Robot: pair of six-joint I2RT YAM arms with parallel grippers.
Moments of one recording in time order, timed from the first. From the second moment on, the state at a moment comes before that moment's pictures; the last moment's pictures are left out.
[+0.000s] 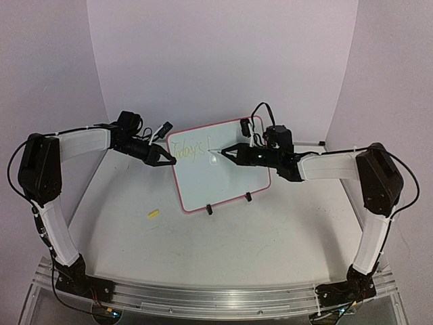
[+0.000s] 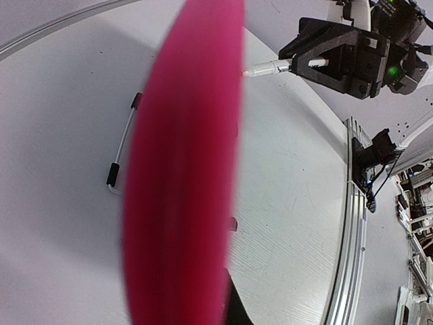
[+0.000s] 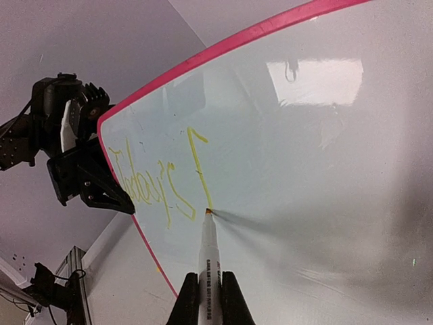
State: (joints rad) left arm -0.33 1.83 1.42 -0.48 0.90 0.21; right arm 0.60 1.91 1.25 0.41 -0.46 0.50
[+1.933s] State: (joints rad) left arm -0.34 1.82 1.42 -0.50 0.88 0.23; right arm 0.62 1.90 1.26 0.47 -0.38 0.55
